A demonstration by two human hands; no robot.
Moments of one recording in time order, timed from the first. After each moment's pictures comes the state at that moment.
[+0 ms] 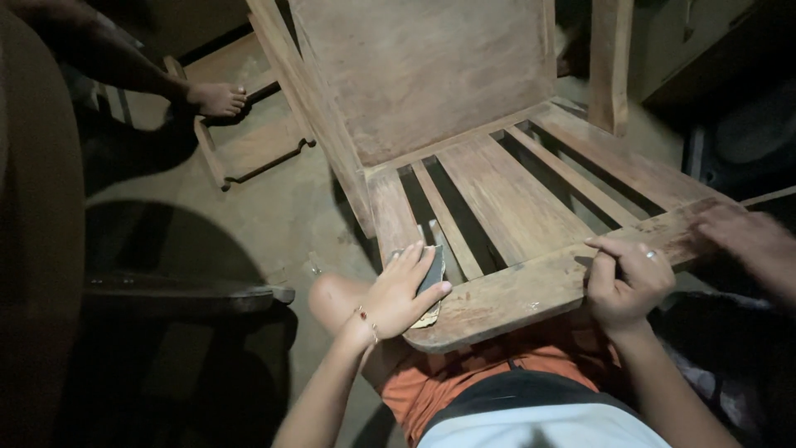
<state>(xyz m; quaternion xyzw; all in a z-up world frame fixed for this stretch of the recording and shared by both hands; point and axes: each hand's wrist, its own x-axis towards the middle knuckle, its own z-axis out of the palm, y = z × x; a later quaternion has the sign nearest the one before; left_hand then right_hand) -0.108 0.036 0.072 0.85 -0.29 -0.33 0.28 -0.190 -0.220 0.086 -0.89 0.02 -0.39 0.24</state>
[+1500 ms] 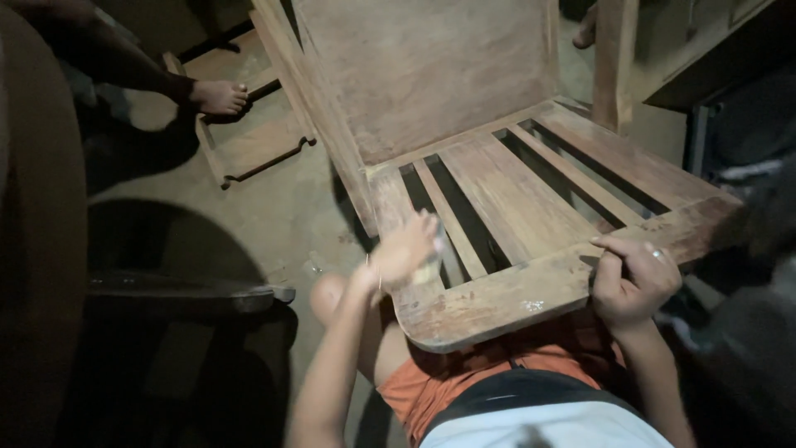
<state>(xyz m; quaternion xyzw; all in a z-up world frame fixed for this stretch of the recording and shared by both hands) -0.043 0.024 -0.011 0.78 -0.63 0.02 0.08 -0.192 -0.221 0.086 -0.89 0.01 -0.38 0.24</state>
